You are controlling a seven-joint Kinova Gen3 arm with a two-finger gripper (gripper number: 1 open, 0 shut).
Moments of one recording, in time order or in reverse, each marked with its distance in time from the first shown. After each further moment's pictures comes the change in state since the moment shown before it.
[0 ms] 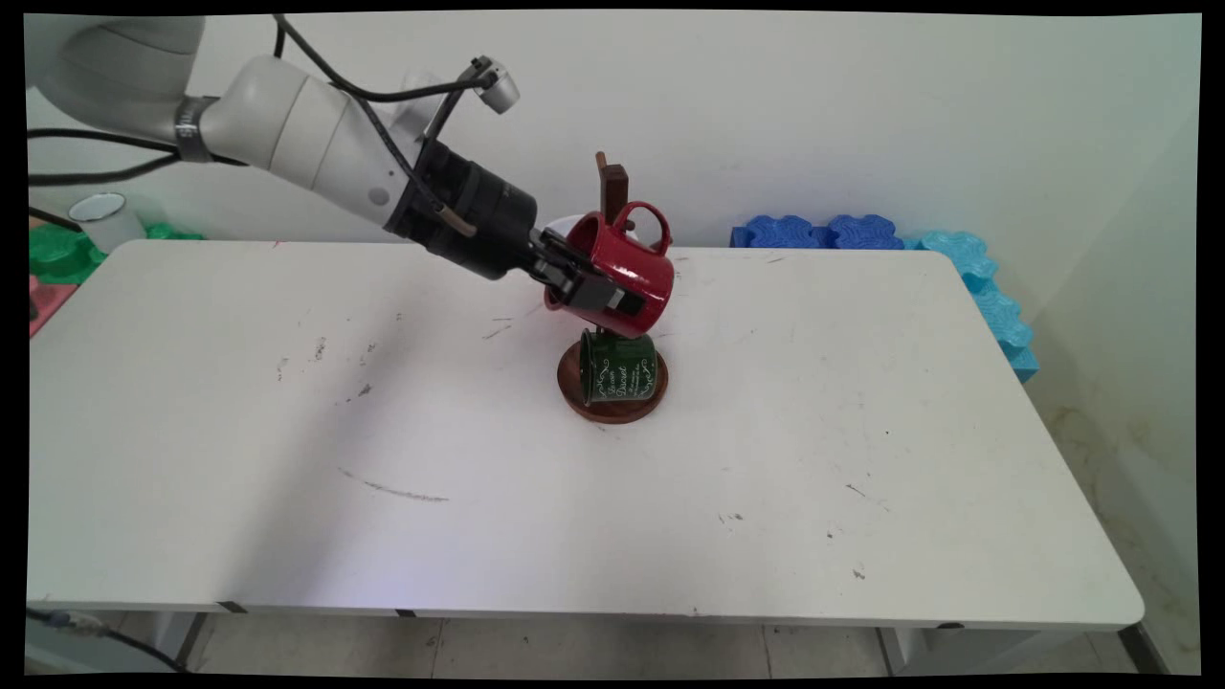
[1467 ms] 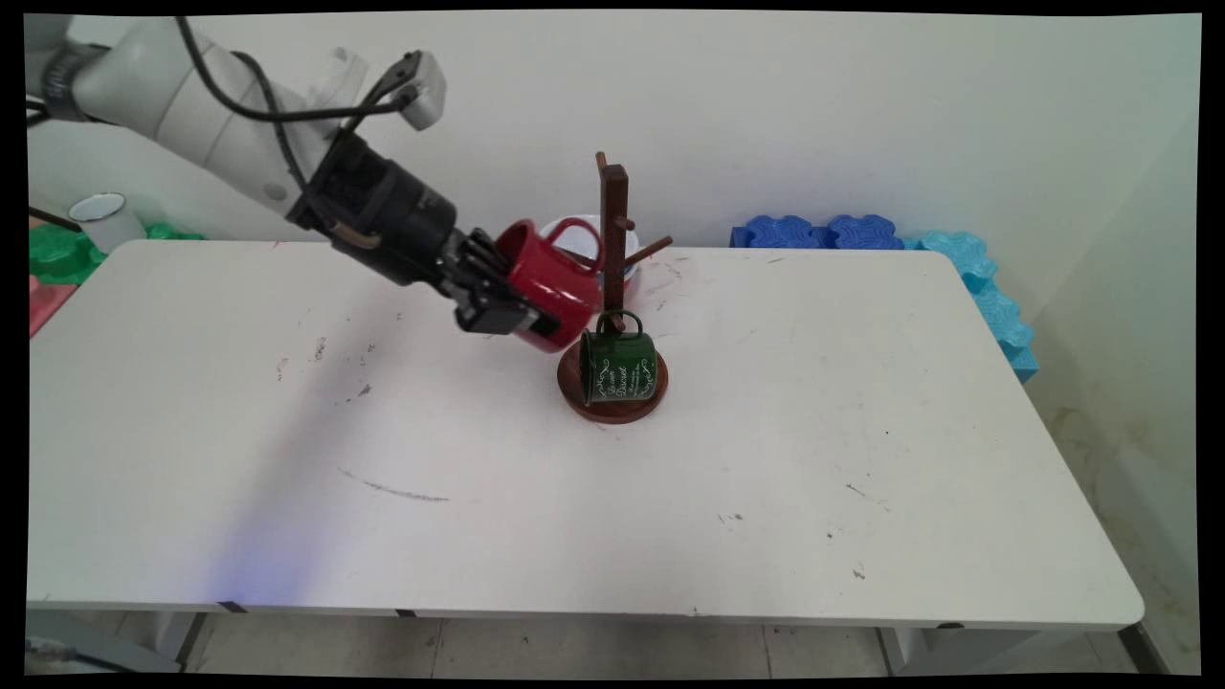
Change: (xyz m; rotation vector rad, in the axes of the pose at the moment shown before) arm -0.013 0.009 -0.055 0.049 -0.159 0.191
